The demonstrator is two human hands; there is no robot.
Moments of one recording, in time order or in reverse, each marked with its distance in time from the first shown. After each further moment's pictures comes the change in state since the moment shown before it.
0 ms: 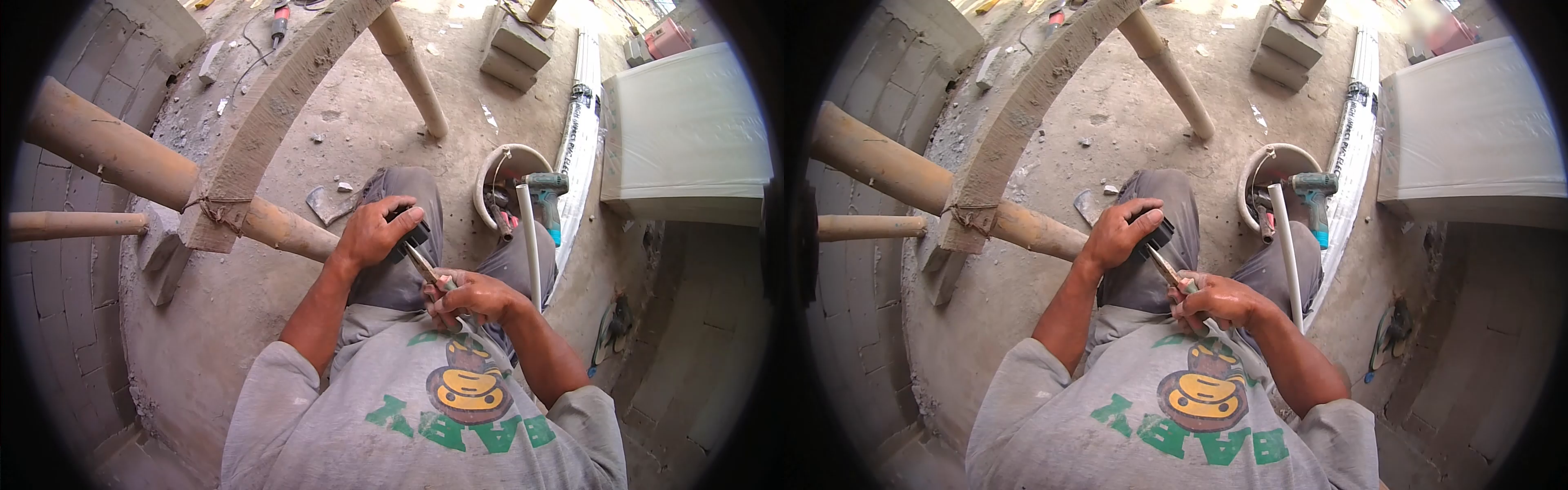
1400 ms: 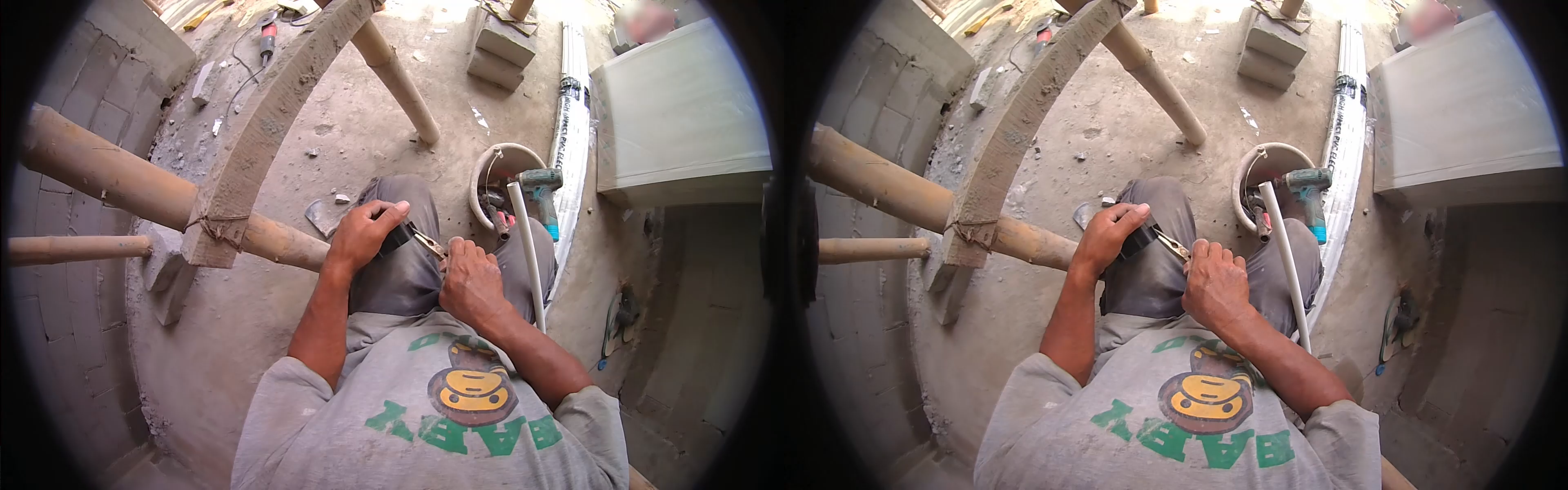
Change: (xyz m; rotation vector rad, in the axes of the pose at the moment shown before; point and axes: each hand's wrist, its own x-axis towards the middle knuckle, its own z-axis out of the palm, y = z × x) left_hand 0.005 0.009 -0.011 -0.035 0.007 -0.269; right_hand 0.015 0.006 0.026 -1.400 1.000 -0.286
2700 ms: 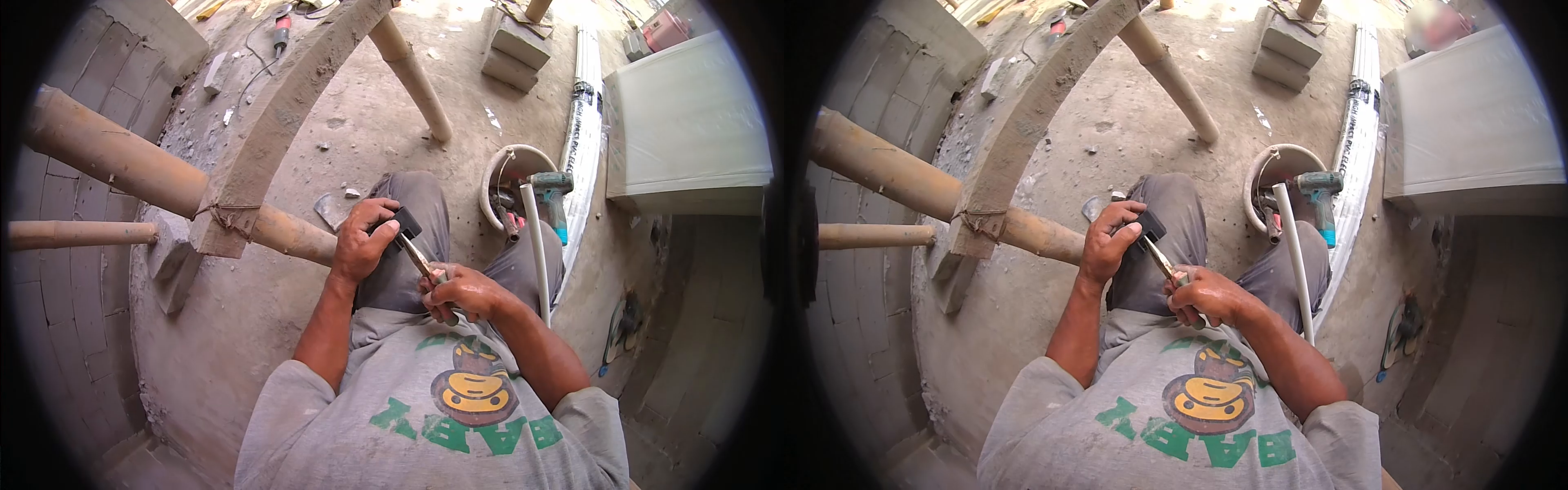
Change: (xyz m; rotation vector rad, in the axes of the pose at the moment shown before) left_hand -0.014 -0.041 0.001 -0.108 0.166 0.455; right_hand 0.014 0.008 0.007 1.251 -0.856 0.242
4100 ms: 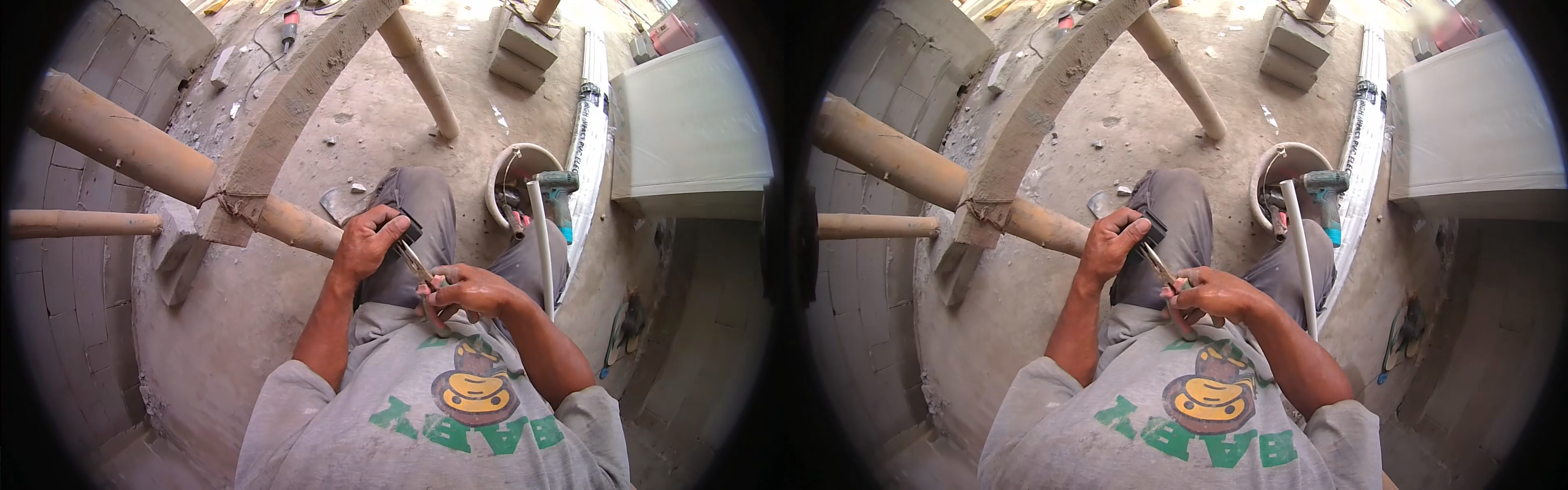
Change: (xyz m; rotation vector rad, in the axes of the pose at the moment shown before) left_hand -0.008 0.019 -0.001 -0.124 -0.063 -0.215; right_hand -0.019 -0.027 0.008 -0.163 -0.070 0.145
